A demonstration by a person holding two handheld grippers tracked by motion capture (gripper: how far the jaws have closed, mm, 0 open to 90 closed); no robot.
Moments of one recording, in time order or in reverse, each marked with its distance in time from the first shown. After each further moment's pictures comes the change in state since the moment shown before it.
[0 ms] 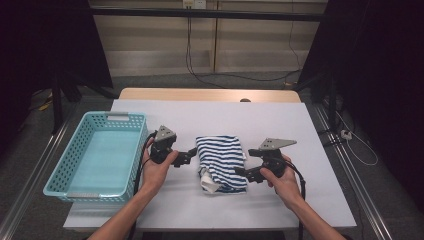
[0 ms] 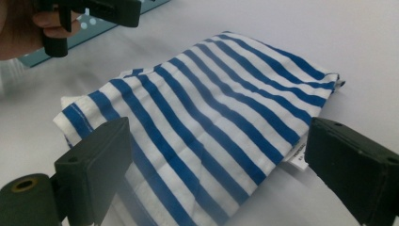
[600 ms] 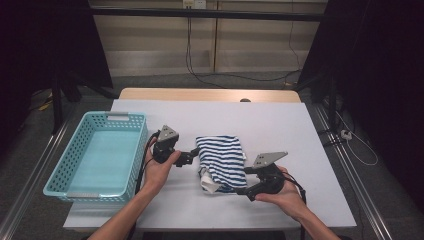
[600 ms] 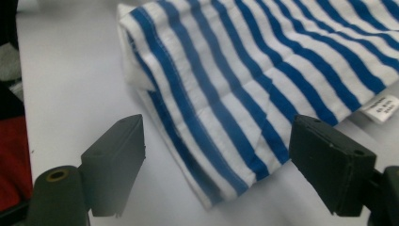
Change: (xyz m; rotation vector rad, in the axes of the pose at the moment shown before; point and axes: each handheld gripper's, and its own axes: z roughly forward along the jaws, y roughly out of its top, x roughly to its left) left arm -0.007 0.001 0.007 -0.007 -0.017 0.024; right arm 0.027 -0.018 -0.004 0.182 0.092 -0.148
